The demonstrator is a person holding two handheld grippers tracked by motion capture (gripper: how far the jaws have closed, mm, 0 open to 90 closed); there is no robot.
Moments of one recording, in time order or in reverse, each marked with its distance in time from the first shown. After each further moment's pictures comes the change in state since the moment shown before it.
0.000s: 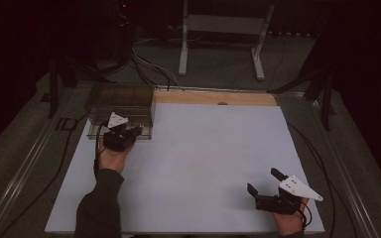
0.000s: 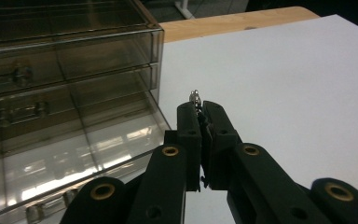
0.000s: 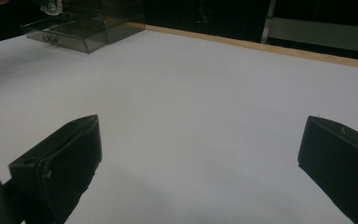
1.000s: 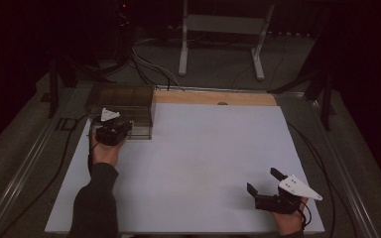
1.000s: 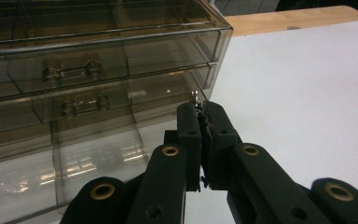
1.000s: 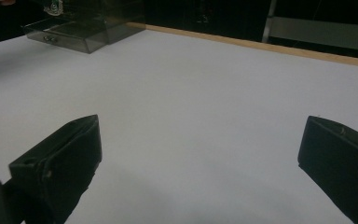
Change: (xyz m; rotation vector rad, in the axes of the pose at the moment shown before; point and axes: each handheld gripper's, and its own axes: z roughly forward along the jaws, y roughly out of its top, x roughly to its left) left arm 0.031 0.003 0.006 0.024 0.089 -0.039; right arm 0.000 0.000 0.001 0.003 0.003 0.006
